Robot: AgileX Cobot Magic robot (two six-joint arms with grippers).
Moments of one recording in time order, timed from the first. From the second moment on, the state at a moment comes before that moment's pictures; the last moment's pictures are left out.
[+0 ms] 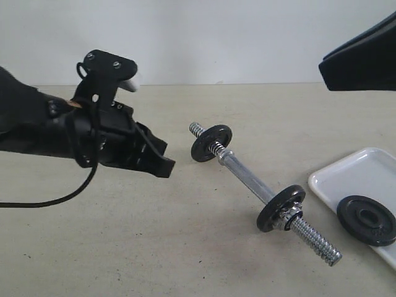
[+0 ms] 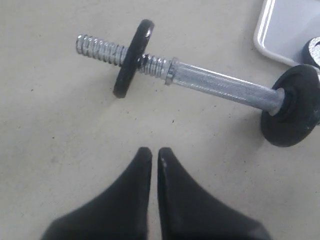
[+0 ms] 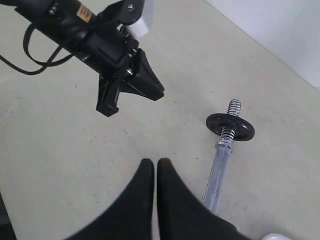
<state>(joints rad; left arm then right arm) -0.59 1.51 -0.82 -0.75 0.18 0.76 0.44 0.89 -1.06 0.50 0.97 -0.68</state>
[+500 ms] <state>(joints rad) -0.69 1.74 -1.13 -0.76 0.18 0.72 0.44 0.89 -1.06 0.50 1.01 -0.71</state>
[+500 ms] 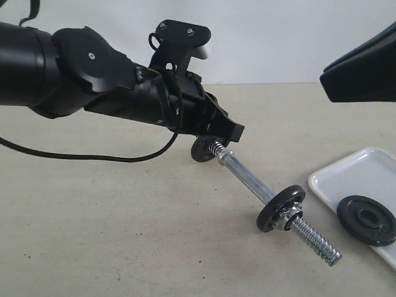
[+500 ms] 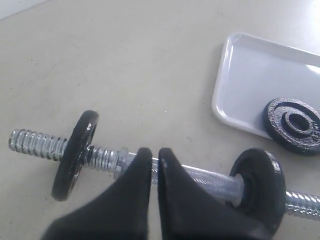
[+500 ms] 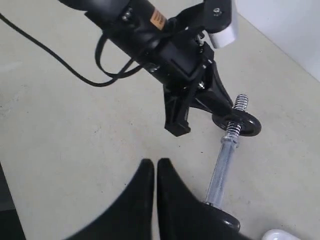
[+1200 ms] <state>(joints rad) -0.69 1.99 -1.32 -0.76 0.14 0.39 0.44 0.89 -1.06 0.50 1.01 -0.73</state>
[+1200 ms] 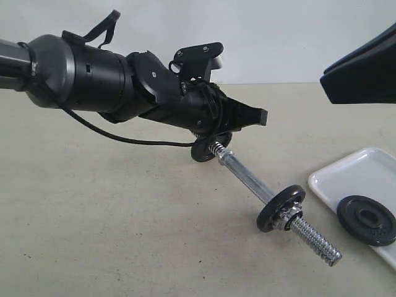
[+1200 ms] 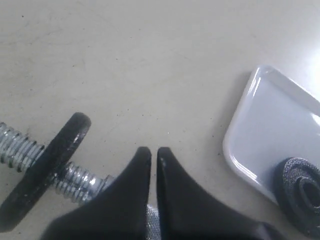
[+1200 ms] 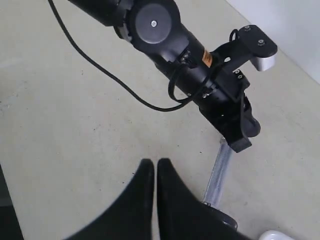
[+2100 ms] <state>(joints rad) -0.81 2.05 -1.37 0.41 0.34 0.44 0.44 0.89 -1.06 0.50 1.01 -0.74</state>
